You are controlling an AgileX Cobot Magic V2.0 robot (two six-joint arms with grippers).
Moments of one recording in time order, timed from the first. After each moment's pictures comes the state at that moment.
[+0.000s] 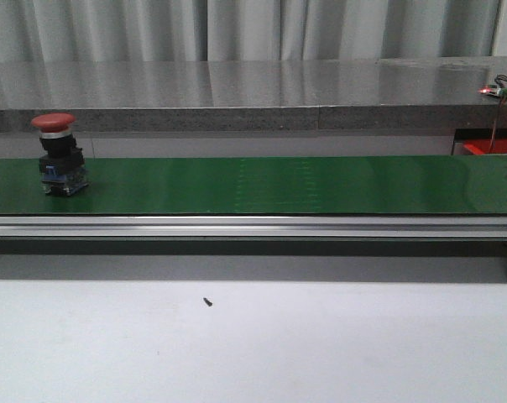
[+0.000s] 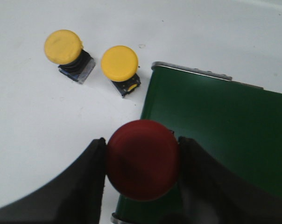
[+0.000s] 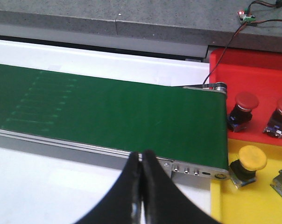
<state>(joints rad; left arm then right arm) 0.28 1.66 -1.35 -0.12 0.75 0.14 0.00 0.56 -0.68 0.25 0.64 -0.21</state>
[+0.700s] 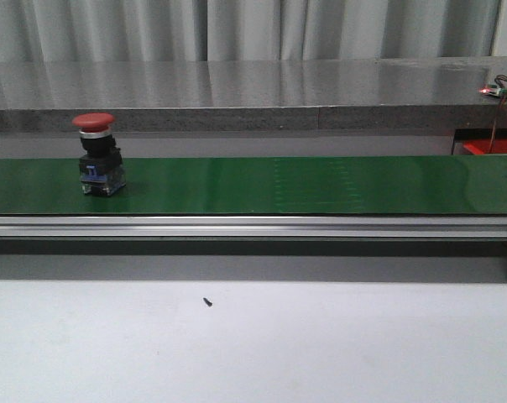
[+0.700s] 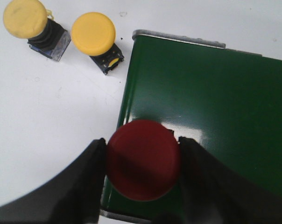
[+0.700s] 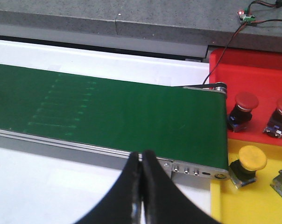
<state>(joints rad) 0.26 1.72 -1.35 -0.11 0.80 0.16 0.00 0.56 -0.68 0.25 0.64 -0.21</state>
